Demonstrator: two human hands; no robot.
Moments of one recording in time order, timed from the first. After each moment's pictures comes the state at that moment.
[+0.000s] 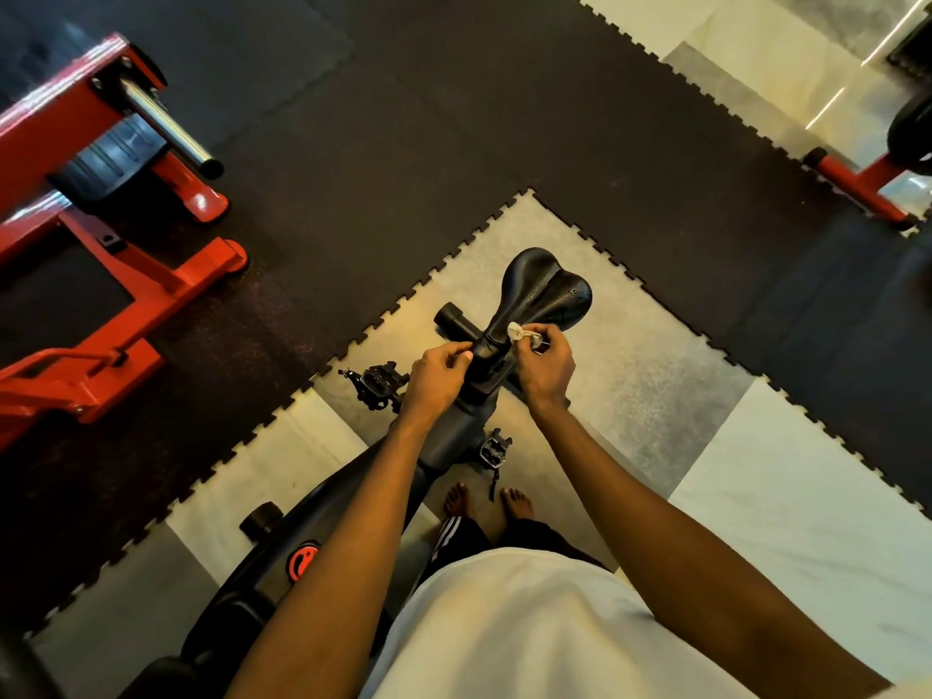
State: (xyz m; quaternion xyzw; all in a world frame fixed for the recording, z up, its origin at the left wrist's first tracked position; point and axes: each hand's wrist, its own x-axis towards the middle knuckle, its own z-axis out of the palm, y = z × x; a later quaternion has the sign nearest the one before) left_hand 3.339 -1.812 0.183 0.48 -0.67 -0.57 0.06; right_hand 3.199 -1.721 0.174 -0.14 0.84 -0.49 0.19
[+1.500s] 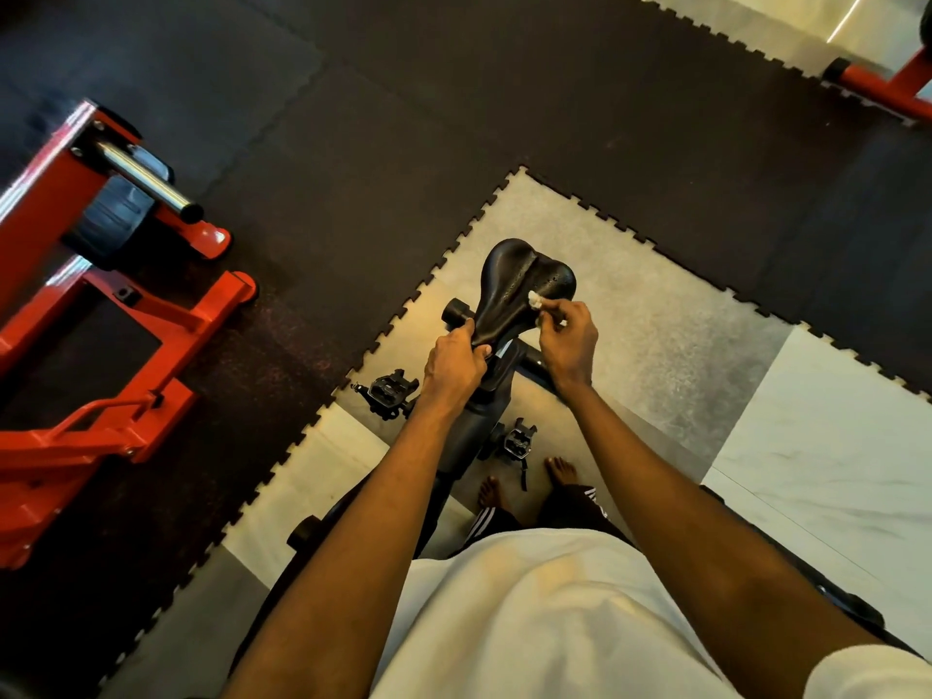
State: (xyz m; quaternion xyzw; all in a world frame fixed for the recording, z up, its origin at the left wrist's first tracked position) left_hand 3.268 -1.806 0.207 0.45 -0.80 -0.40 -0.05; right_hand 3.133 -1.708 0.149 -0.19 0.84 -0.49 0.14
